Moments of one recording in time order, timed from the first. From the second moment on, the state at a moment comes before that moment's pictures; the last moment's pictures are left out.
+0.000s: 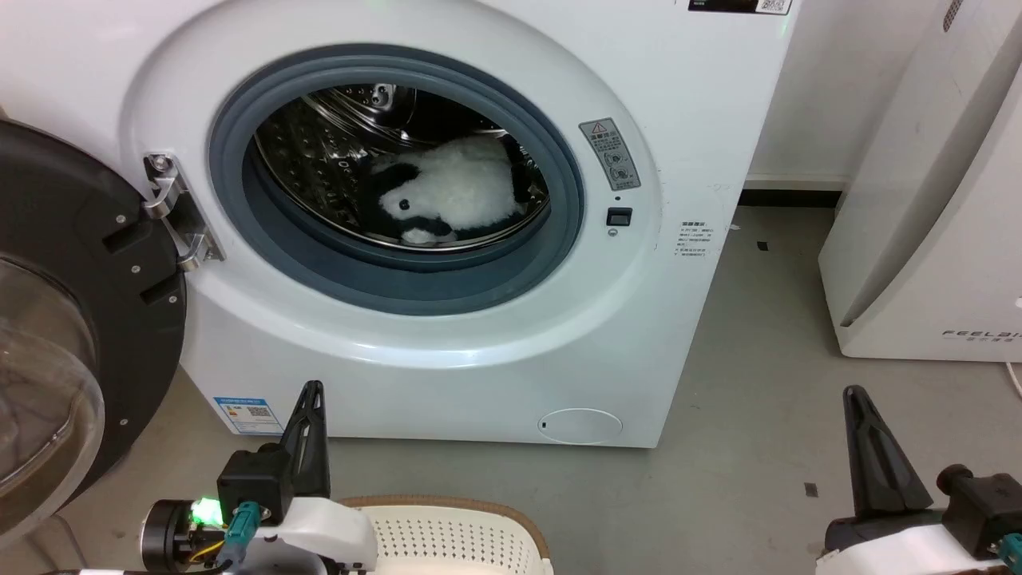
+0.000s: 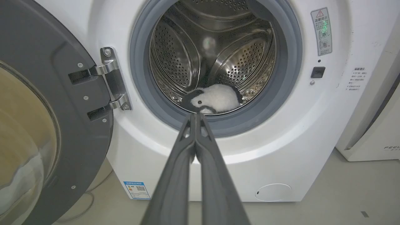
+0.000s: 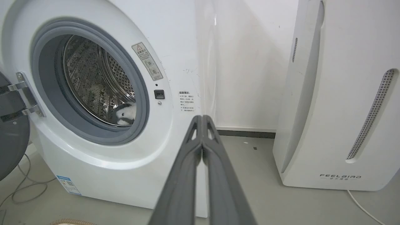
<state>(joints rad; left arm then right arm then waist) -0.04 0.05 -0.04 0.13 -0.02 0.06 -0.18 0.07 -0.05 -0.06 -0.04 0.11 0.13 -0.19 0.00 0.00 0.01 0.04</state>
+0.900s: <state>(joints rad) -0.03 0.05 -0.03 0.09 -0.02 0.04 -0.13 0.05 -0.05 -0.04 -0.03 0.08 0.13 -0.13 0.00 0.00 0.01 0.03</state>
